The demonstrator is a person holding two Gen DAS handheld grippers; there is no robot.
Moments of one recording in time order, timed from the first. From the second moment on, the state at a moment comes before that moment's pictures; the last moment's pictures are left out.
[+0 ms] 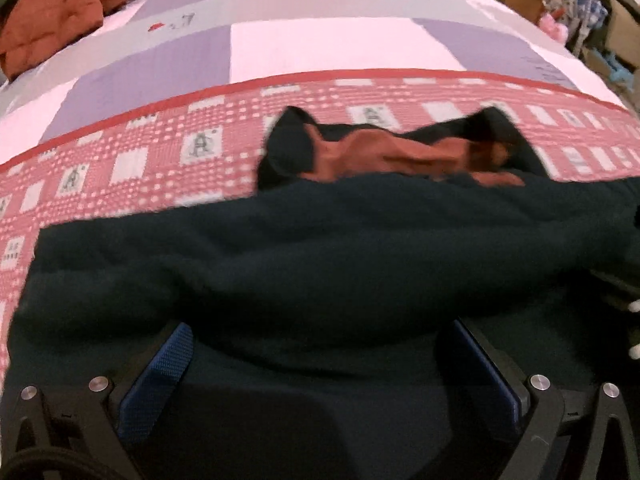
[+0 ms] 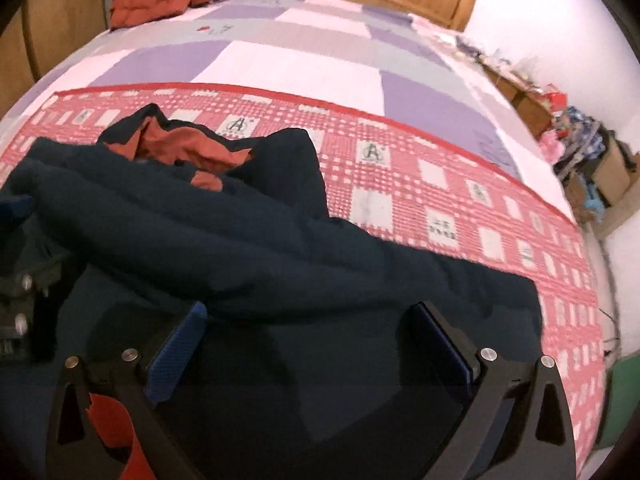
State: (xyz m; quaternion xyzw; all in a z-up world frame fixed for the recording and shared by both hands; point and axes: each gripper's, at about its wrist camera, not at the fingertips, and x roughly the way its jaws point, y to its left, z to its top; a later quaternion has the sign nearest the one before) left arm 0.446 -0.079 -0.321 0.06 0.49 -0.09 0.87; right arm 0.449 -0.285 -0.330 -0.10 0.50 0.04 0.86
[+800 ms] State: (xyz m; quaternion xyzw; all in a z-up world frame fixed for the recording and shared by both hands) left arm 0.409 0.104 -0.337 -0.03 0.49 0.10 0.87; right arm 0.374 -0.522 -0.336 0.09 0.48 -0.14 0.86
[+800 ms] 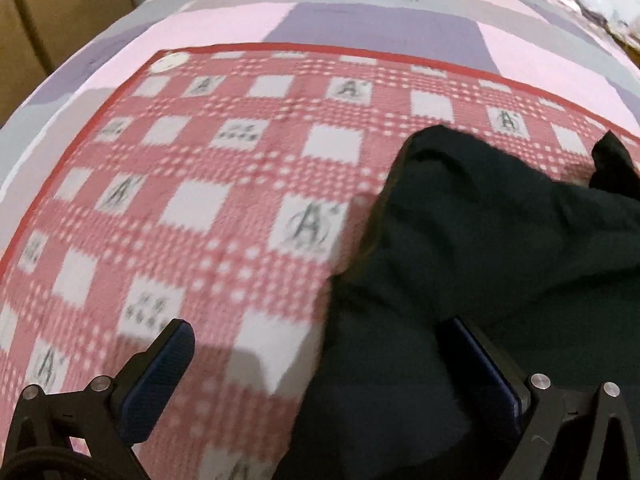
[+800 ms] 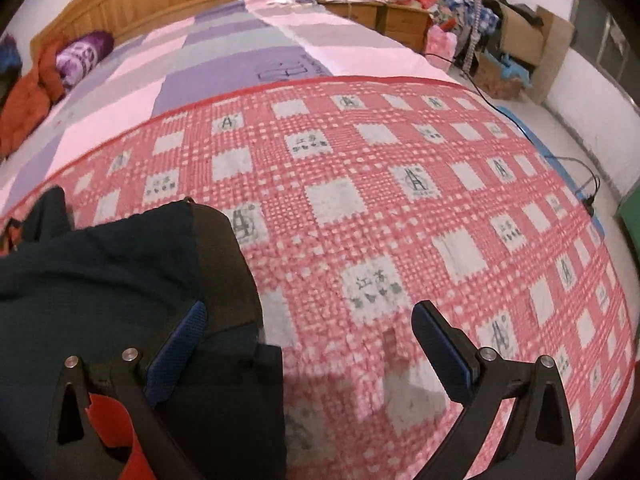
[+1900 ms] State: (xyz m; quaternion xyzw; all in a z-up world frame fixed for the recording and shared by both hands) left arm 0.095 -0.020 -0.093 0.03 0.52 0.02 0.85; right arm 0.013 -0.365 -0.120 0.09 0.53 -0.03 0.84
